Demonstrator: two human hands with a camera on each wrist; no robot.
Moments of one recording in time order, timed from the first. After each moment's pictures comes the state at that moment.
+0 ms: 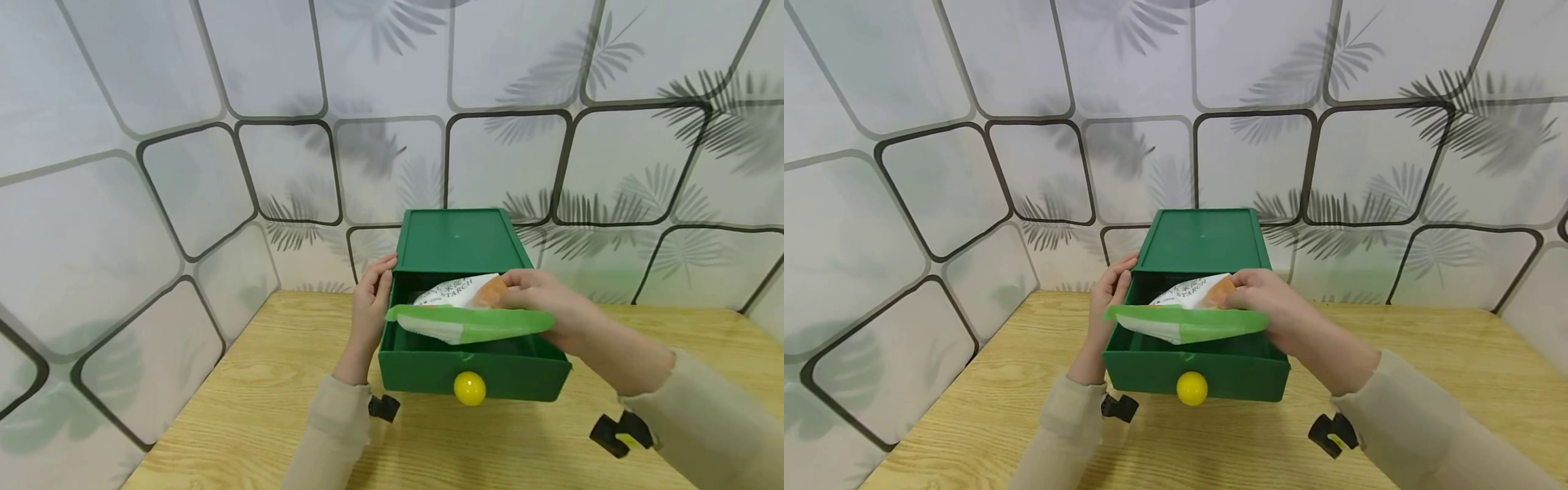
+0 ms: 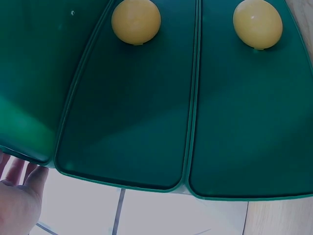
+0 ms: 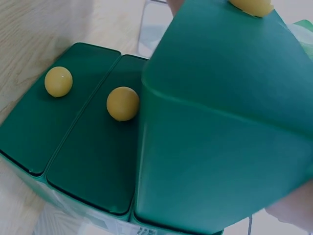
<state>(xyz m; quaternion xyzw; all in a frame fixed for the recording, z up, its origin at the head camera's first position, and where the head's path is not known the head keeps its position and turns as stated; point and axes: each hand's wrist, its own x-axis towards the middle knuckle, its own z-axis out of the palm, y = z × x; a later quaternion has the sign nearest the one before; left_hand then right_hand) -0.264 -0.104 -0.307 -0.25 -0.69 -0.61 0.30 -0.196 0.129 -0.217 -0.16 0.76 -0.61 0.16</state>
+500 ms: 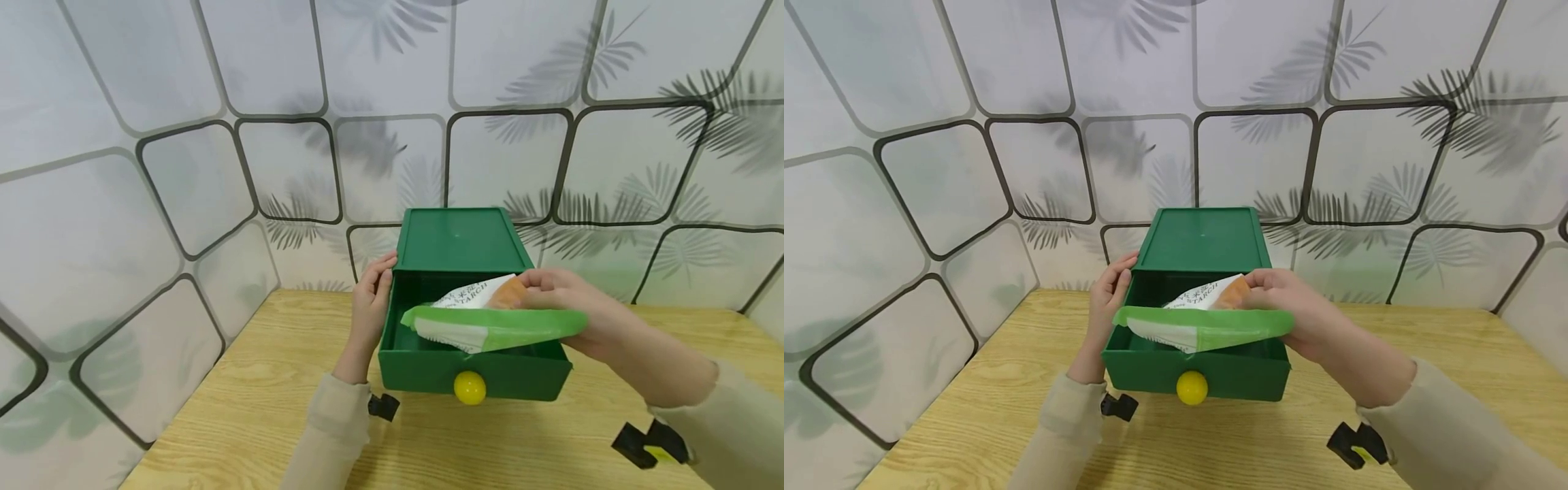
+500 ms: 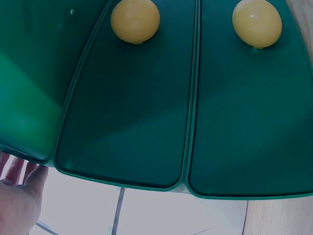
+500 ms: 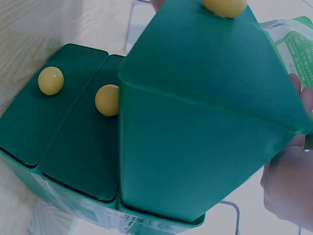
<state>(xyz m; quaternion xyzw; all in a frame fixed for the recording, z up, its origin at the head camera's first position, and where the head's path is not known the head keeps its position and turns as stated) -0.263 -0.104 -0.306 -0.25 -0.70 -0.60 0.31 -0.189 0.149 -0.213 -0.20 0.72 -0.63 0.19</state>
